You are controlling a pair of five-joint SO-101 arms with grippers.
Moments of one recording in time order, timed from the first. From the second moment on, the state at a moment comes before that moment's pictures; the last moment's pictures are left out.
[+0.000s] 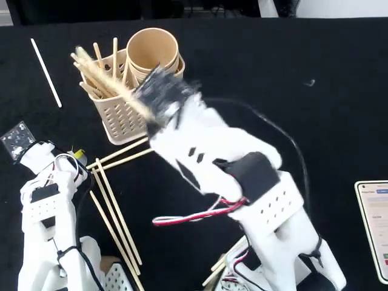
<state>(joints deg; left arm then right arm) -26.5 -45.4 75.4 27.5 17.4 -36.7 -37.3 13.0 62.3 12.4</state>
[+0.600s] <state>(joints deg) -26.5 -45.4 75.4 27.5 17.4 -37.8 -13.3 15.6 -1.5 0.5</state>
